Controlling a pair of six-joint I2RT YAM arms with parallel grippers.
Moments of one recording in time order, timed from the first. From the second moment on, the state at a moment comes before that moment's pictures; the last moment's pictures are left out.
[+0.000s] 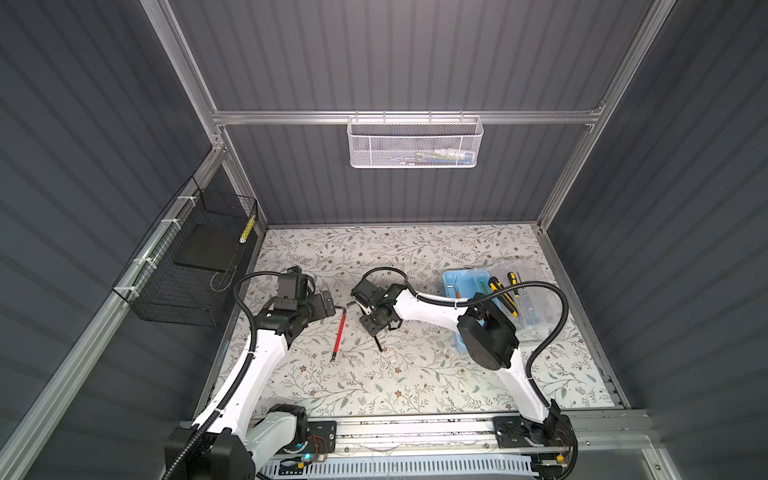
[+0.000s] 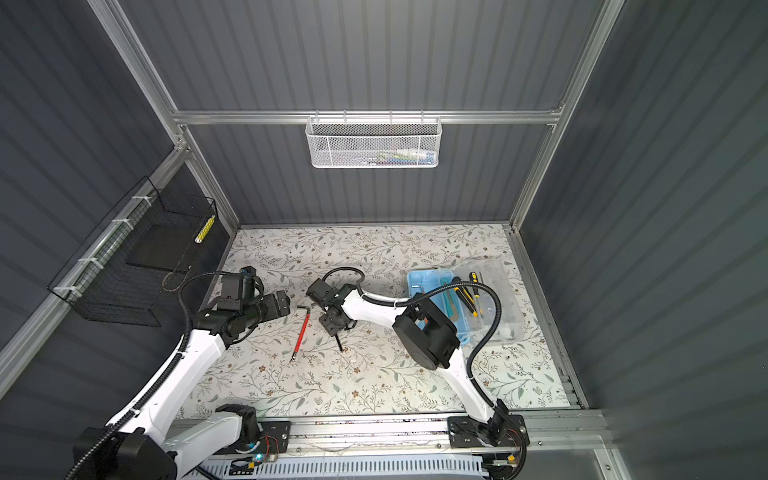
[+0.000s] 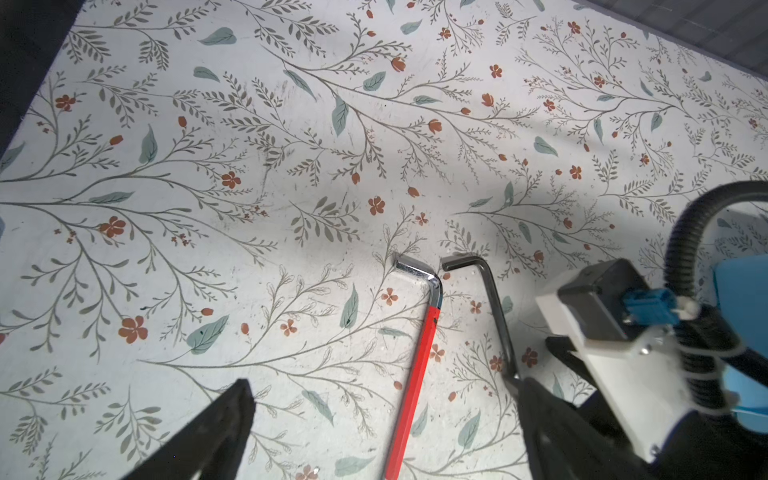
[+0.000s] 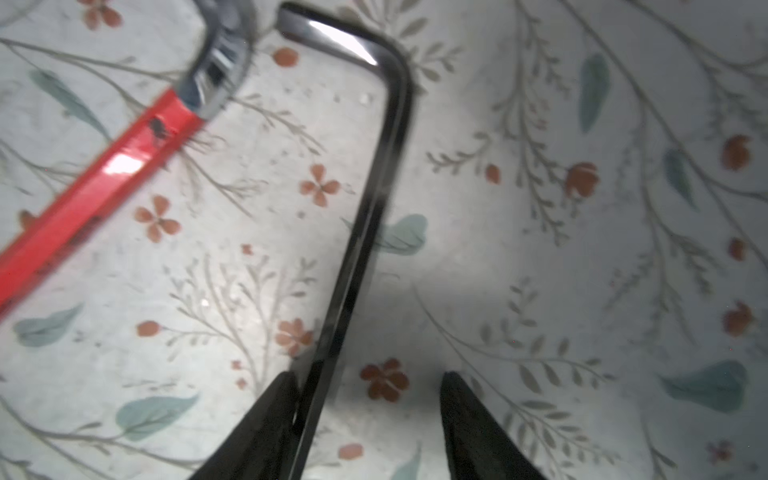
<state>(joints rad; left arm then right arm) -0.16 1.07 0.82 -0.61 -0.04 -0.35 0.97 2.28 1.77 -0.72 0.13 0.18</state>
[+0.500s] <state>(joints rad) -0.16 1.07 0.82 -0.60 -0.04 -0.35 0.95 2.29 1.77 -0.66 0.06 0.27</state>
